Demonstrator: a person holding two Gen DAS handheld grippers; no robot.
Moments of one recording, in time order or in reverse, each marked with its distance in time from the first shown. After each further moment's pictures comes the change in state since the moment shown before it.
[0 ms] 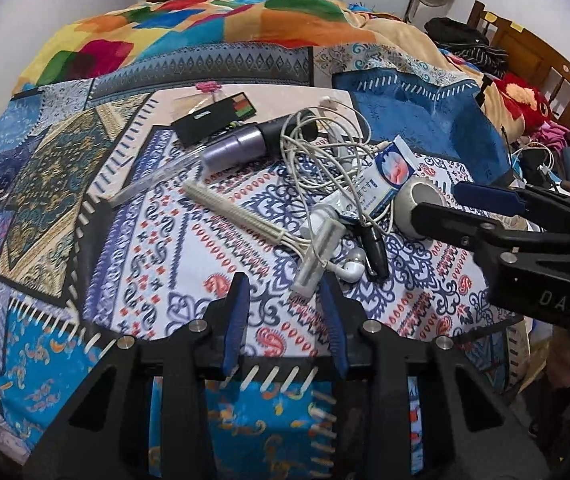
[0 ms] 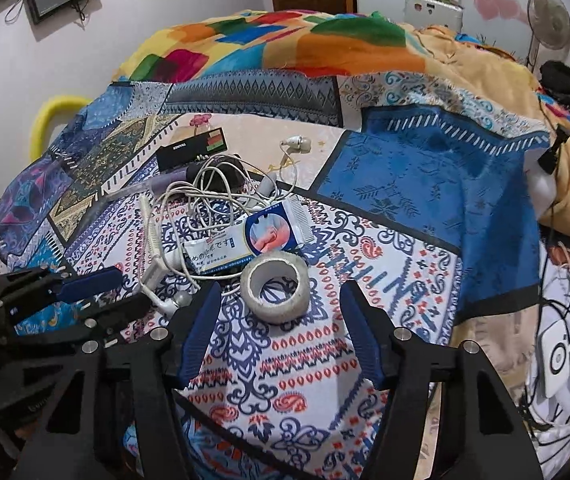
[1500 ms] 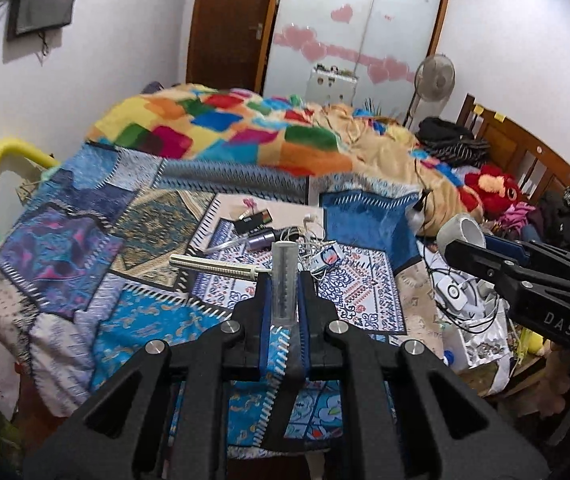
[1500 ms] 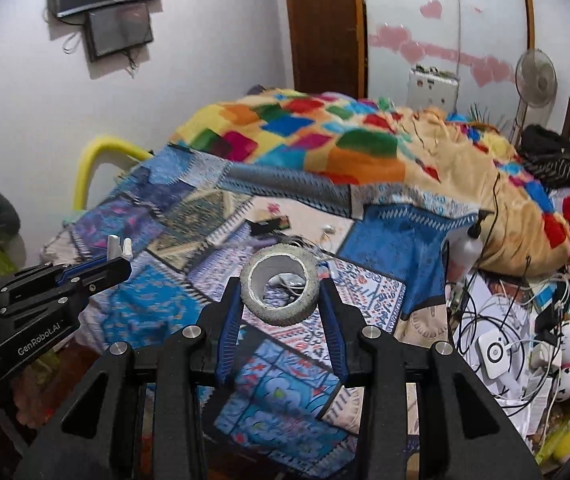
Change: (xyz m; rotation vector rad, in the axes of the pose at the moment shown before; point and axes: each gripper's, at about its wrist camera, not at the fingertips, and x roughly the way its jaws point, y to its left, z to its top) left arm -0.240 -0.012 -0.039 -0.129 -0.322 0.024; right arm -0.196 0.069 -0.021 -0.077 -0.237 -0.001
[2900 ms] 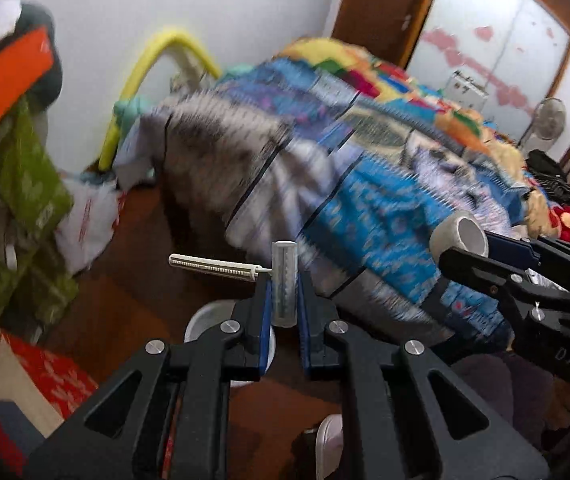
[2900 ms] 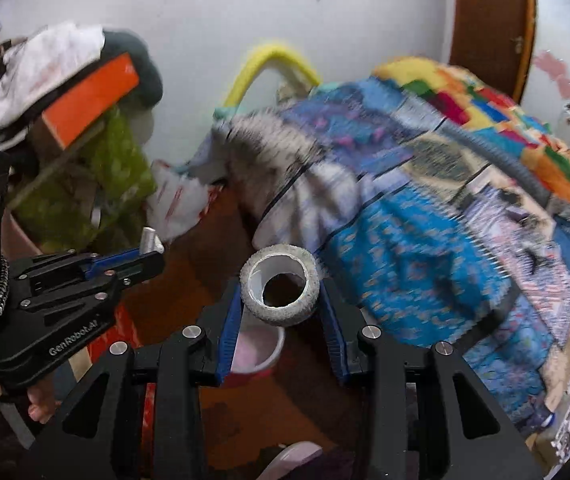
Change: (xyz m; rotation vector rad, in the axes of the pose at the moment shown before) left arm -0.170 0.206 -0.210 -0.358 0.130 0.322; right arm 0.008 0.279 -0.115 -0.353 0.213 0.345
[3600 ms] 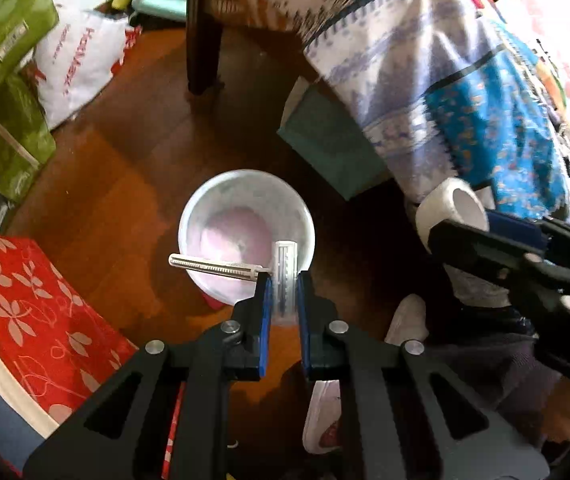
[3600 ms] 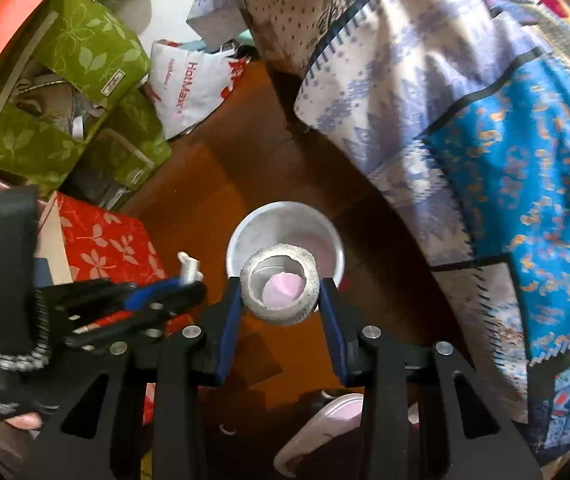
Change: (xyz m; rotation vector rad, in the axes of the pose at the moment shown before) left arm 0.164 0.080 -0.070 -0.239 0.443 0.000; right arm 0.185 0.021 -0.021 0.033 0.452 0.166
